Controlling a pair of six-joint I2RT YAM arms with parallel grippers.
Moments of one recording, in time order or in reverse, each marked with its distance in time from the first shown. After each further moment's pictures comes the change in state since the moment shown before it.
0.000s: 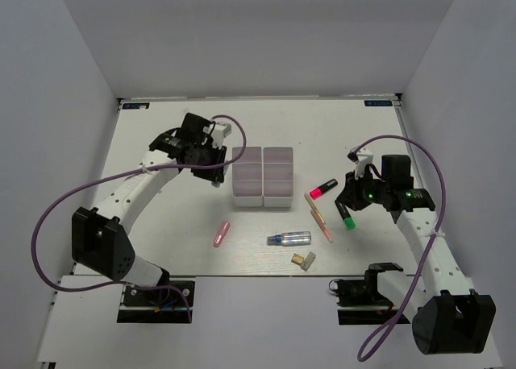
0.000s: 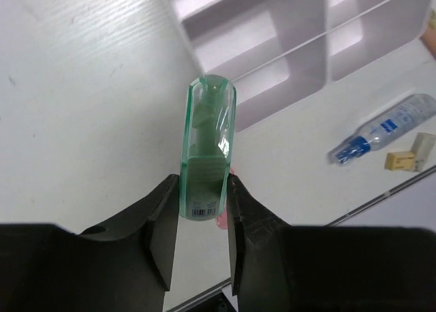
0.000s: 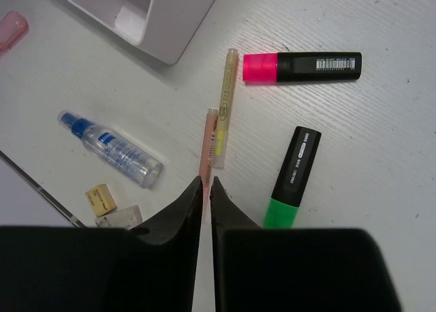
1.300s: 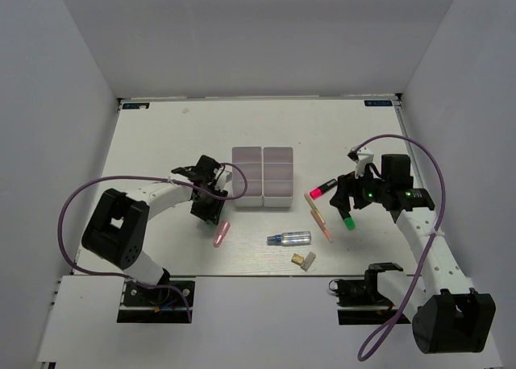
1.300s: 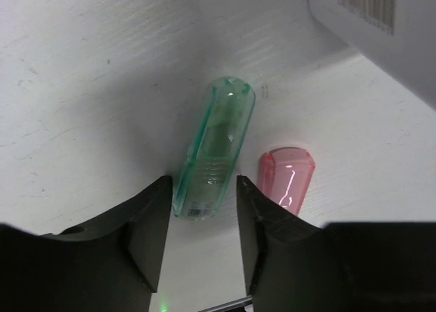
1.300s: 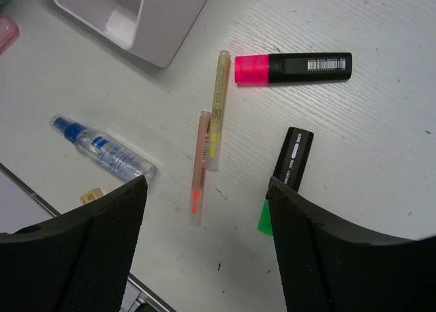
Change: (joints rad) left arm -0.045 0.101 -0.415 0.232 -0.068 -0.005; right arm 0.002 0.006 0.000 0.016 0.023 0.011
